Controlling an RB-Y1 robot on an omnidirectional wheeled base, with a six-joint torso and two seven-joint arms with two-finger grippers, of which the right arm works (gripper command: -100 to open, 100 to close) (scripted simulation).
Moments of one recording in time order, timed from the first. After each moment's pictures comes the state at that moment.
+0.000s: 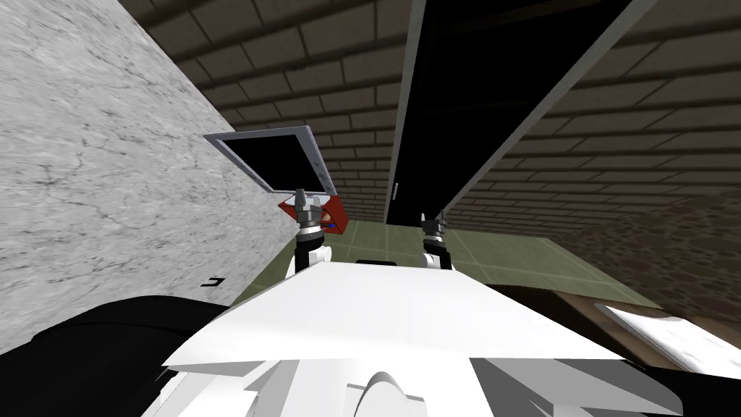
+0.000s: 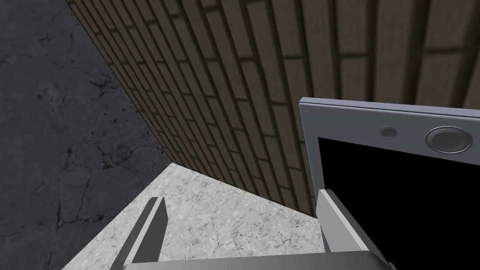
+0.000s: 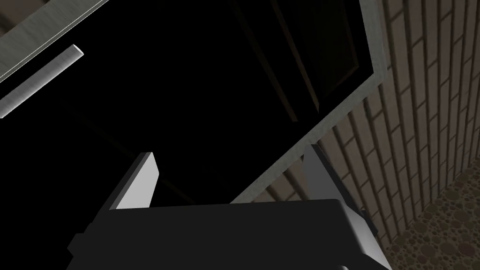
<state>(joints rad) 0.36 -0.10 -0.02 -1.76 -0.26 -0.58 -0.39</state>
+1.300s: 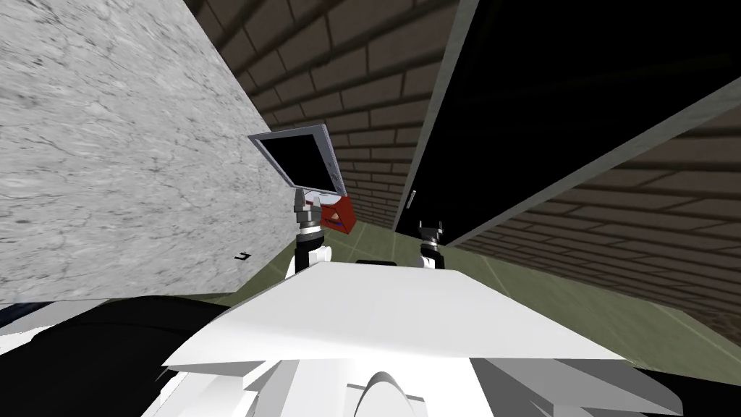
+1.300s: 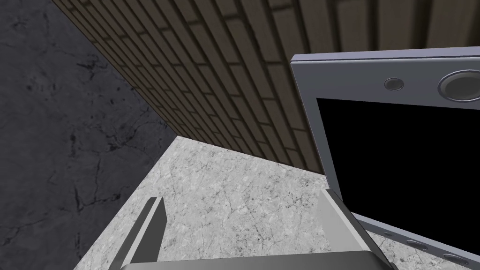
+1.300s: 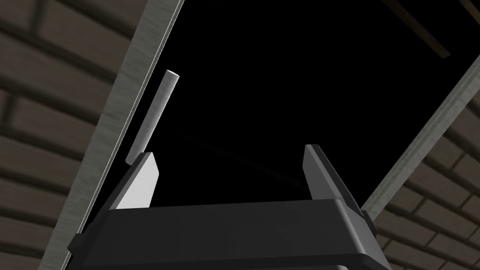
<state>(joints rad) 0.29 -0.11 0.00 -1.46 -0.47 -0.69 -0.67</state>
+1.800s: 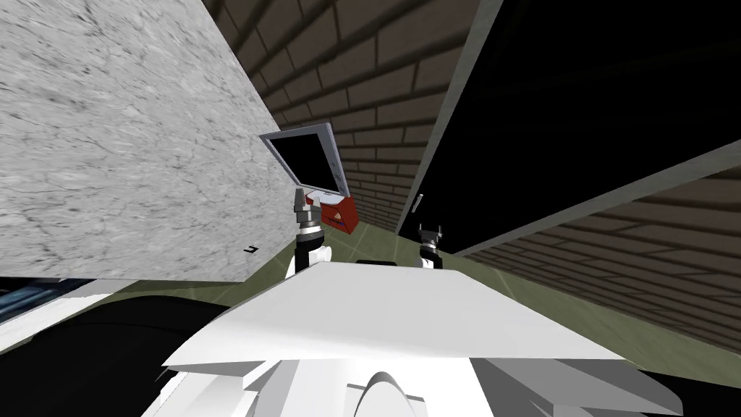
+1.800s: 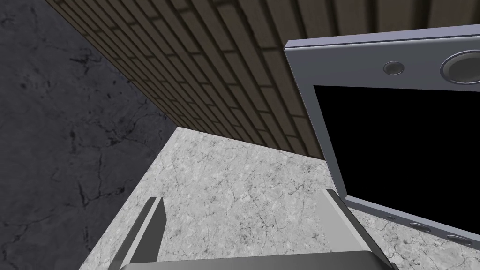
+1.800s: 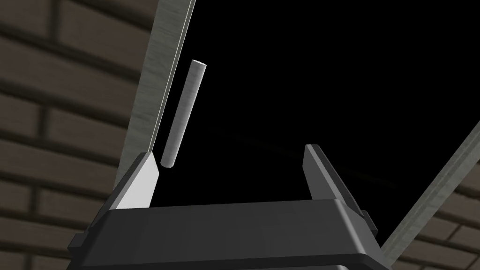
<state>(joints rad) 0.26 -0.12 0.00 -1.35 -0.54 -0.73 -0.77</state>
